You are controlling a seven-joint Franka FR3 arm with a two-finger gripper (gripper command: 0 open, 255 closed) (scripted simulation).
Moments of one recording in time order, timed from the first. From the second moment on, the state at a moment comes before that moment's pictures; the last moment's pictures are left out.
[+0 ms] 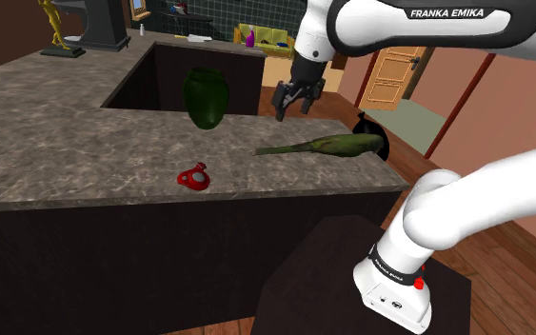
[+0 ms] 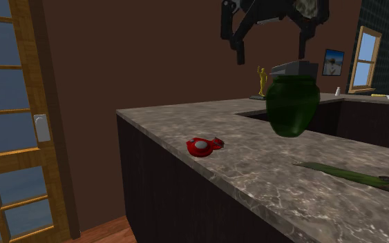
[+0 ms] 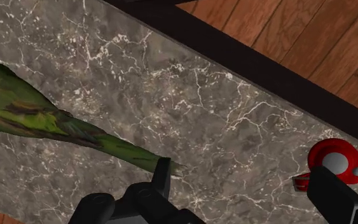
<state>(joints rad) -0.01 -0.65 0.17 -2.36 -0.01 1.87 0.34</state>
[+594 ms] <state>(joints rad) -0.05 -0.40 0.33 -2.34 -0.01 2.12 0.64</state>
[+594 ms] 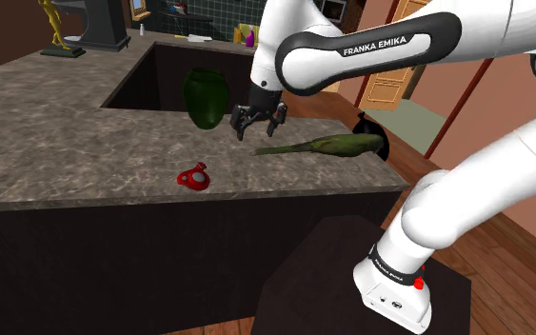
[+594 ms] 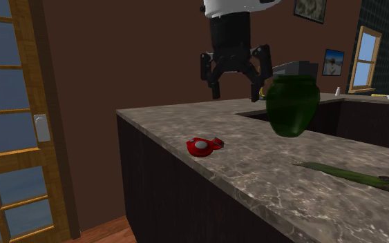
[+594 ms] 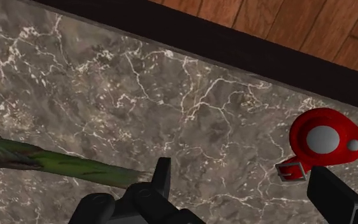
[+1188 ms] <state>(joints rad) -0.10 -0.06 0.45 -2.19 -0.16 2.29 1.01</state>
